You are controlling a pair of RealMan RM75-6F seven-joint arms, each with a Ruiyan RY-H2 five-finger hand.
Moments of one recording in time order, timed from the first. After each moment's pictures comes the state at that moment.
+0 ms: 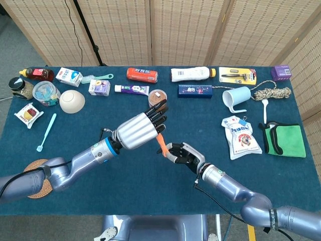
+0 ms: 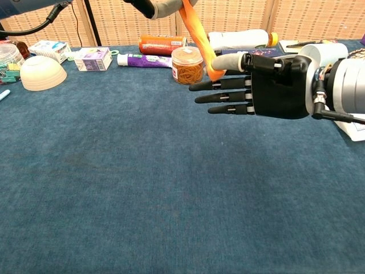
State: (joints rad) left arm -1.05 -1.36 -0.18 -1.49 1.67 1.05 0.43; right arm 0.66 -1.34 0.37 -1.76 -1.31 0.46 1.34
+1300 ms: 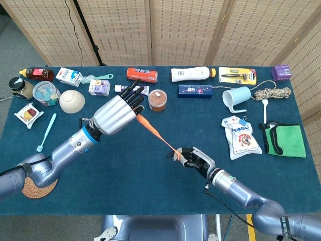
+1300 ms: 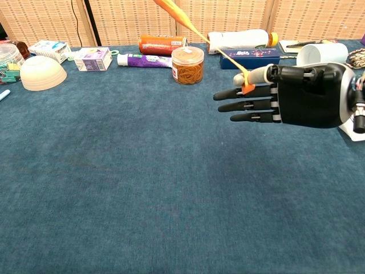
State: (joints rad) left arm -0.97 -1.24 -0.20 -1.48 1.62 1.11 0.39; right arm 0.61 -1.25 0.29 -1.80 -1.40 0.52 1.41
